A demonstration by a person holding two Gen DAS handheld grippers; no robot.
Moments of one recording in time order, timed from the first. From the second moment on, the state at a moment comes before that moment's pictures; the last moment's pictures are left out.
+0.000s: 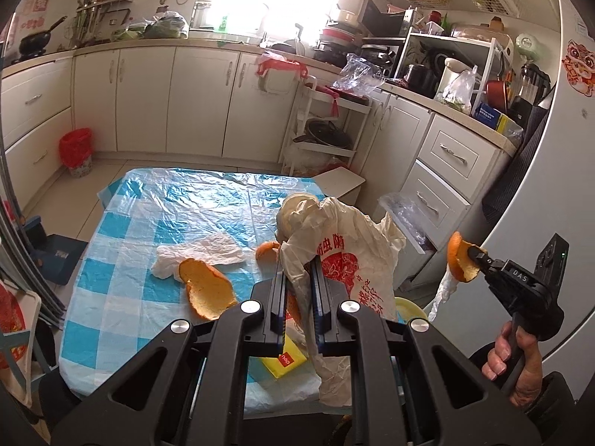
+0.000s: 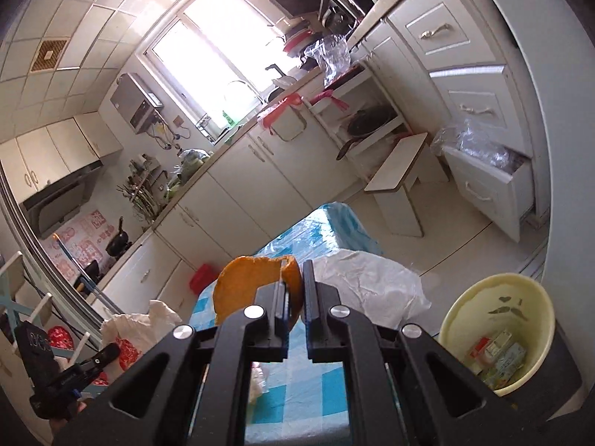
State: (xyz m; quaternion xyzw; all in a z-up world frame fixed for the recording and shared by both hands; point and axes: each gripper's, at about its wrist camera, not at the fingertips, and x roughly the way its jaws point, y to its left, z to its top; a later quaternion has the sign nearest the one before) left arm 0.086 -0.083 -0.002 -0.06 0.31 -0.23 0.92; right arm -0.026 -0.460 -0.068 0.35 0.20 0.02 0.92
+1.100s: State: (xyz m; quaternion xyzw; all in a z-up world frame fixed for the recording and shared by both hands) left arm 0.104 -0.034 -0.002 -0.10 0.31 -0.19 0.93; right arm 0.063 -0.314 -0.117 0.05 0.40 0.08 0.91
